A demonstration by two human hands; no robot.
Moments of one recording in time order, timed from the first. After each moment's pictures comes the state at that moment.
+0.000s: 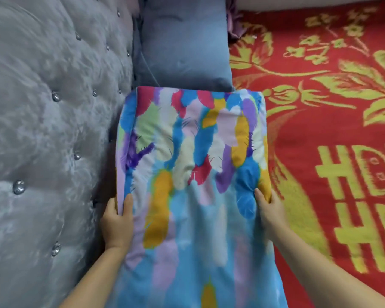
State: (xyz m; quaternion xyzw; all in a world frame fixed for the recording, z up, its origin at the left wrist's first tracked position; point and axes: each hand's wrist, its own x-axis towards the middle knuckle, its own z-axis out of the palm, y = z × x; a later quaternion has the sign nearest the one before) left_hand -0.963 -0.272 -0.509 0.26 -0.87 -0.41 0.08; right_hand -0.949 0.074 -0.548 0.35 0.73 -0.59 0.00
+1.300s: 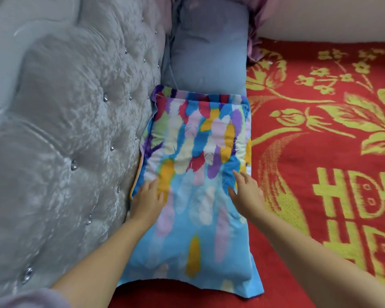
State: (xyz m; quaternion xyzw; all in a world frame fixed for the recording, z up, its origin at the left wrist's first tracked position) left_hand -0.978 -0.252 -0.471 0.10 -0.97 -0.20 -0.13; right_hand -0.994 0.014 -0.476 0.07 0.97 -0.19 0.16
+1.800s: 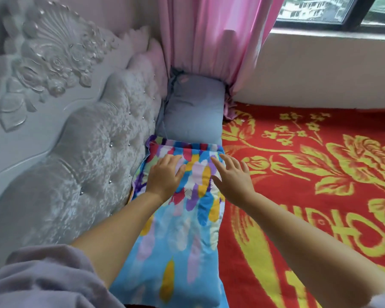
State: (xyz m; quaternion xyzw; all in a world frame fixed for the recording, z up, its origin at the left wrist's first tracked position) left_hand -1.023 -0.156 -0.283 -0.06 -0.97 -0.22 0.10; right_hand -1.025 0.051 -0.290 -0.12 0.99 -0.07 -0.03
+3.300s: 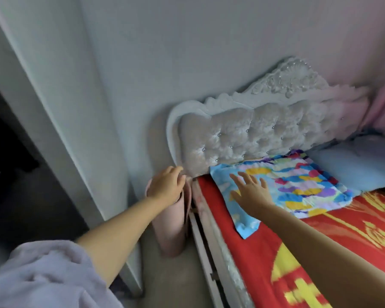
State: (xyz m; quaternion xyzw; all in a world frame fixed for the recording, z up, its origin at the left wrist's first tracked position) left_hand -0.433 0.121 -0.181 0.46 -0.85 -0.09 0.23; right_hand -0.658 0.237 -0.191 -0.59 0.80 -0.05 0.00
